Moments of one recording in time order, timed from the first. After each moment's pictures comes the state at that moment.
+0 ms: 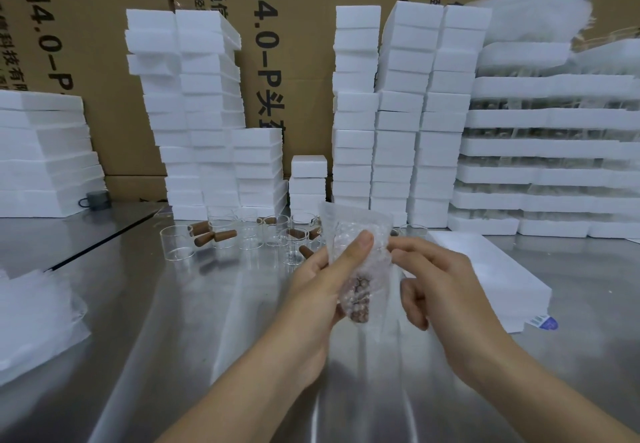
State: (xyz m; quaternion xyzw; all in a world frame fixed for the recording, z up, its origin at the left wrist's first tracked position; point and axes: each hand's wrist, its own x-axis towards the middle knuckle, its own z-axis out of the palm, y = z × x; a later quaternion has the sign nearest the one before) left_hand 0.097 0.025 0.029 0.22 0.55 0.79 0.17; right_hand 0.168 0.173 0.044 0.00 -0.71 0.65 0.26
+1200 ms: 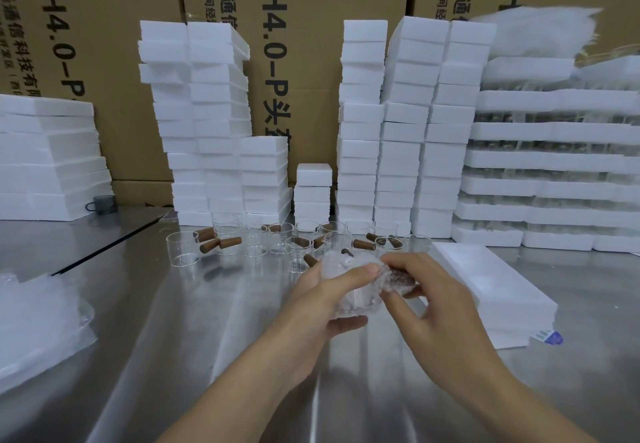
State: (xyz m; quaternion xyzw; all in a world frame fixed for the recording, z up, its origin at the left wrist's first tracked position) left_hand 0.090 0.014 0.036 0.21 0.60 0.74 0.20; right_hand 0.160 0.172 0.022 0.08 -0.84 0.34 0.42
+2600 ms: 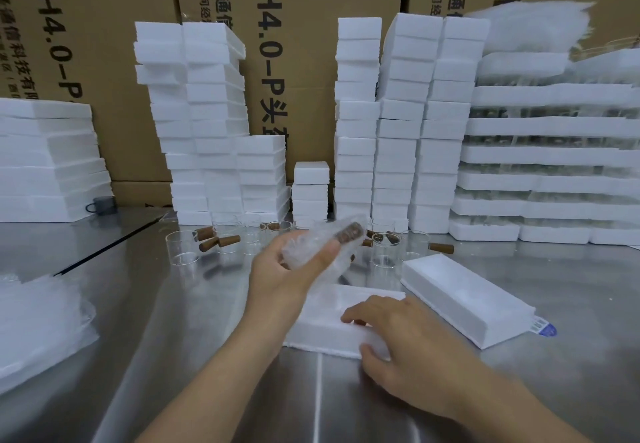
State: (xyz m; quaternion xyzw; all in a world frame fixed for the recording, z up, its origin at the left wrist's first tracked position) left_hand 0.054 0.001 0.028 0.19 0.66 0.72 -0.09; right_hand 0.164 0.173 0.010 0.12 -0.97 0.09 0.18
